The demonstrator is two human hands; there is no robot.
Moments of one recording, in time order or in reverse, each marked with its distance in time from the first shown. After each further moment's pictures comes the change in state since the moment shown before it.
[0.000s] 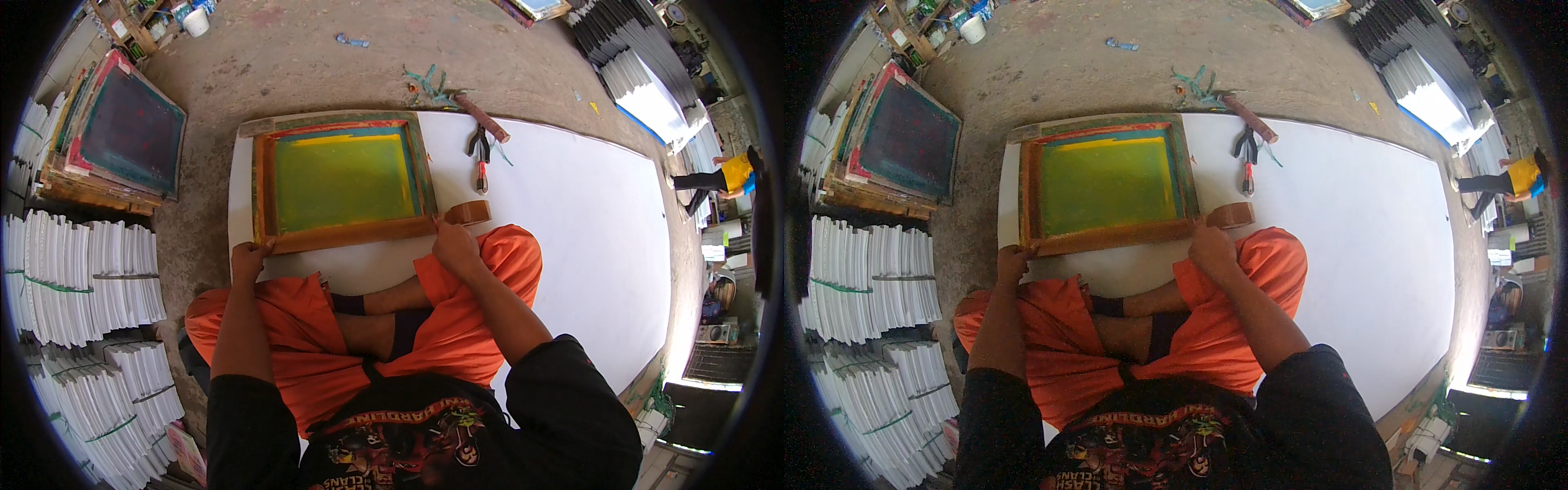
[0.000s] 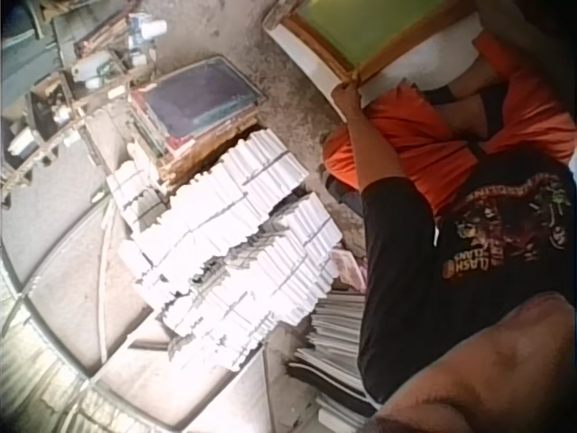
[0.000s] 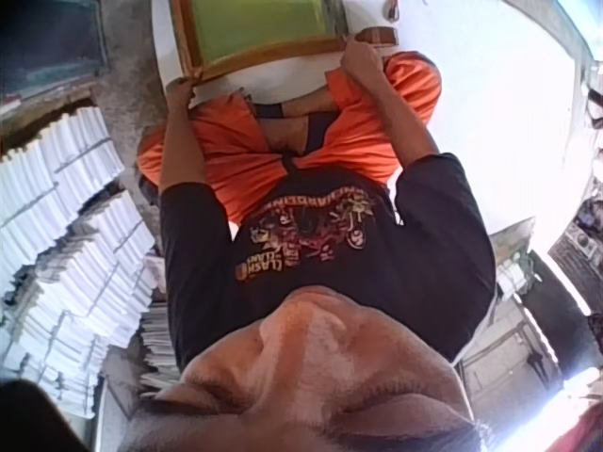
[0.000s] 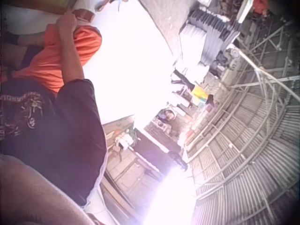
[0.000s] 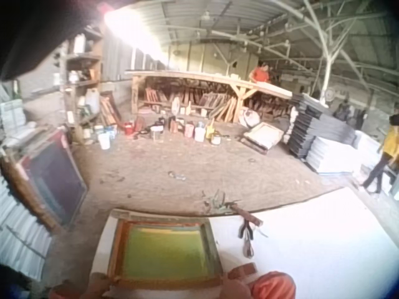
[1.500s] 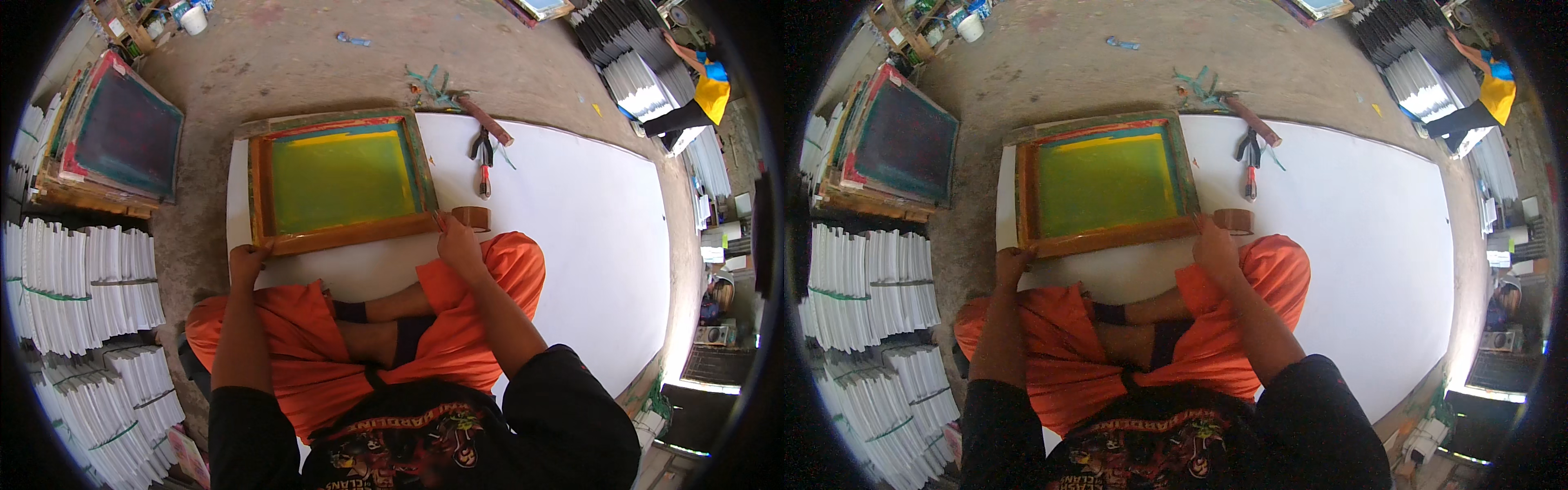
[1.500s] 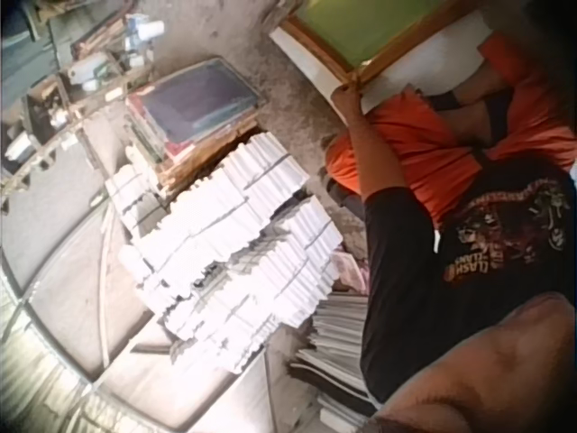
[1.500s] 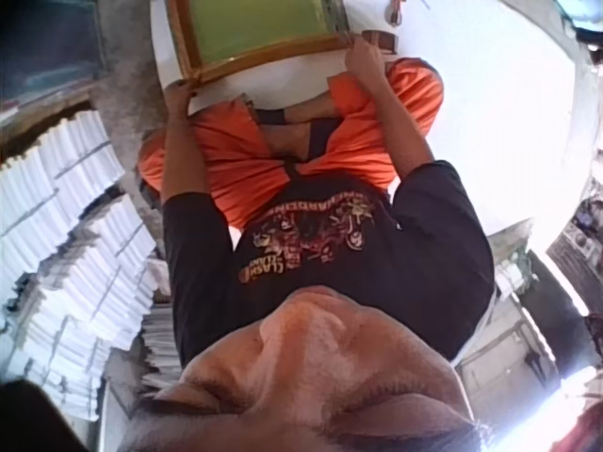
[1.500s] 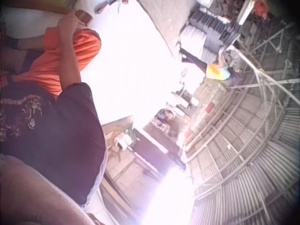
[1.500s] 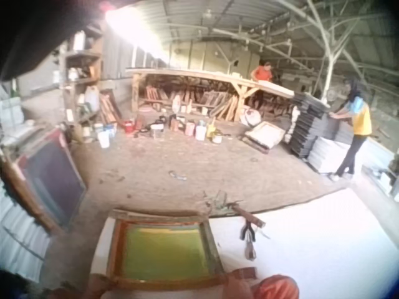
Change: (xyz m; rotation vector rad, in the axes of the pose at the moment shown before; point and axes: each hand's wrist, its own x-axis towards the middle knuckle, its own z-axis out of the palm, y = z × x) left_hand 0.012 -0.003 0.003 -0.114 -0.013 0.039; right_hand 0.012 0.010 0.012 0.266 0.256 -0.075
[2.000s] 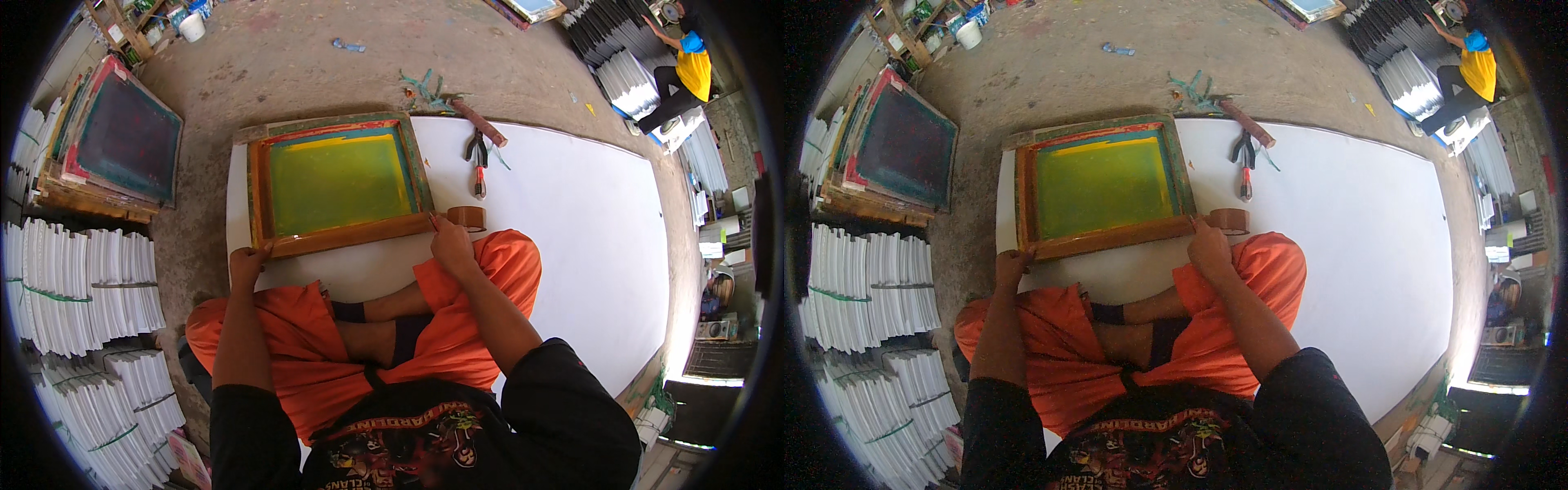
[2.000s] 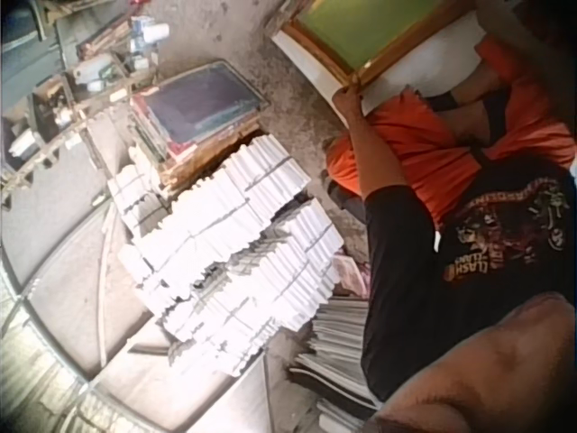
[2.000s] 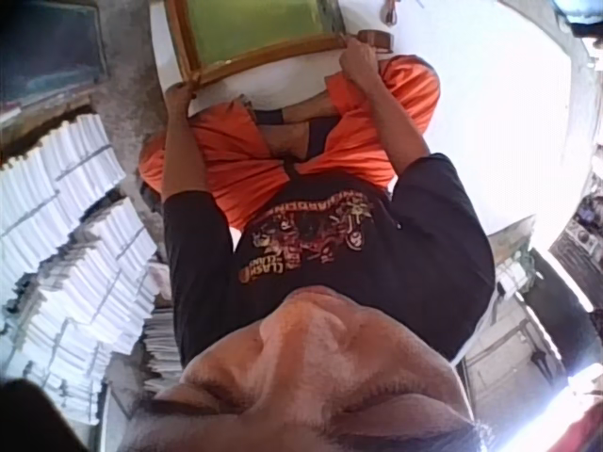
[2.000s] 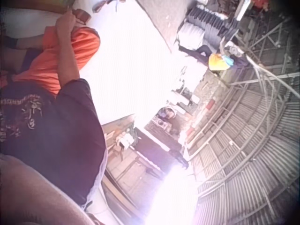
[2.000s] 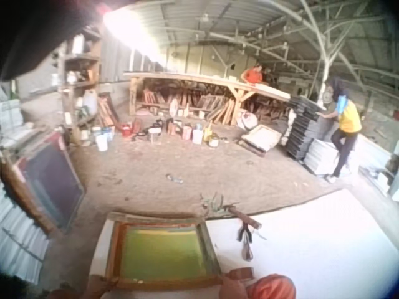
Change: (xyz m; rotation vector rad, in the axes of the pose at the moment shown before) left_hand 0.001 -0.004 0.000 -0.007 0.006 0.013; right_hand 0.005 -0.004 0.008 -0.086 -0.018 0.079
